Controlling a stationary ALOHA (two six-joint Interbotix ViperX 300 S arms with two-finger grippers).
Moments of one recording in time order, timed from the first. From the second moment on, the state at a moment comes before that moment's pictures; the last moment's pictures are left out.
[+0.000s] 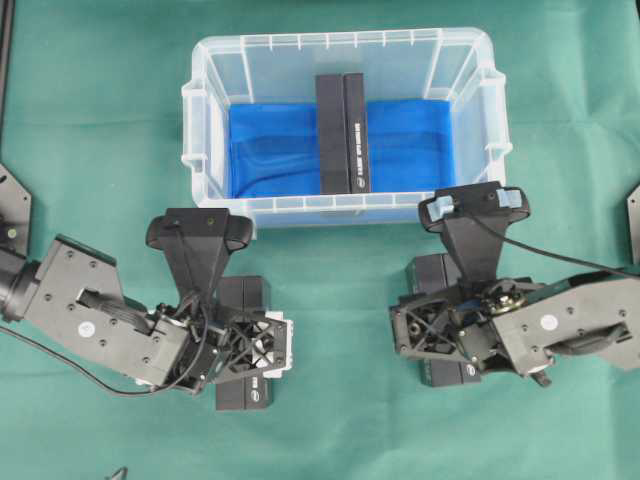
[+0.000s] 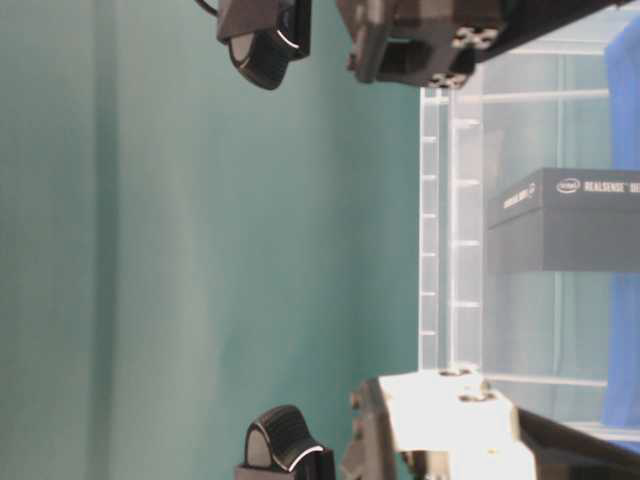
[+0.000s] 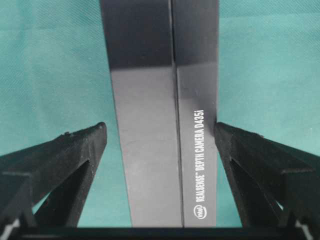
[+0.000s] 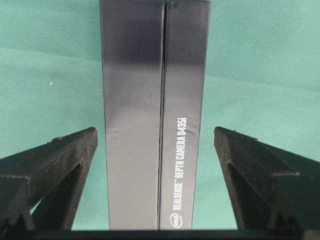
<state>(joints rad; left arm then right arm) -0.40 0.11 0.27 0.14 1.03 -2.01 0.37 0.05 0.30 -0.17 1.19 2.03</state>
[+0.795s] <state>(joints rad) -0.40 0.01 0.13 0.14 1.26 -2.00 0.37 0.00 0.15 -0.17 1.37 1.95</state>
